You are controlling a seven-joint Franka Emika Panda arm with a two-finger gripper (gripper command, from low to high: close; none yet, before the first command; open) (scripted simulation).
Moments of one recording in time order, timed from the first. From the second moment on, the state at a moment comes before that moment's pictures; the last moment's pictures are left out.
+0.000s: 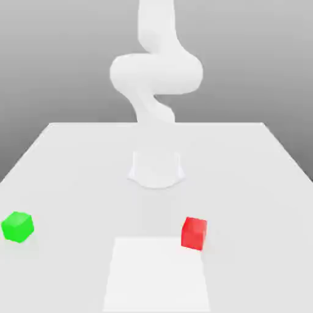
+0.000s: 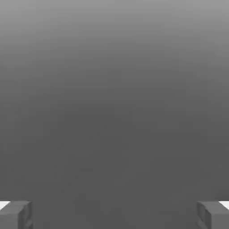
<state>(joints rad) 0.01 -0.74 0.00 -2.37 0.03 2.35 0.83</state>
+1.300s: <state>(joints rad) 0.17 -0.08 0.12 -2.95 0.03 2.86 1.37</state>
